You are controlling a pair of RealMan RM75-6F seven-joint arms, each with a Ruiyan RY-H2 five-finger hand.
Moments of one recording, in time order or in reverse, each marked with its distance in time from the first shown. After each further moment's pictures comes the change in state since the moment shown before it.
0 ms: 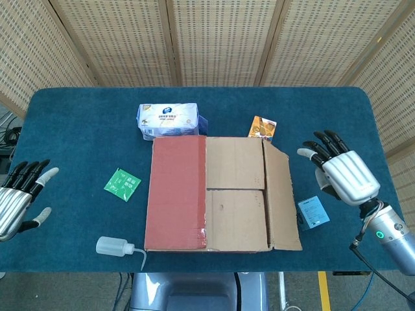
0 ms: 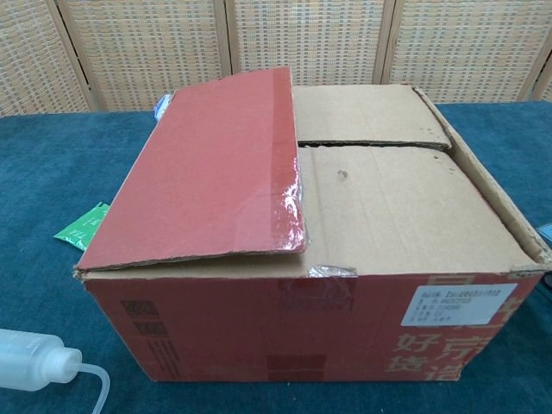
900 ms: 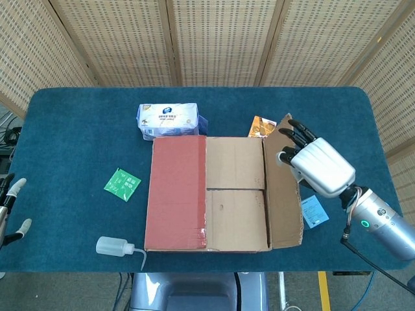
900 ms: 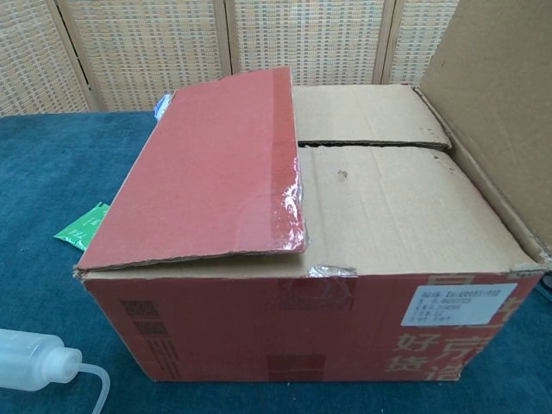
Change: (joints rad) left arm 0.149 -0.164 0.008 0.015 -0.213 0.127 0.171; right arm 0.177 0.159 0.055 -0.087 -0.089 -0.150 0.048
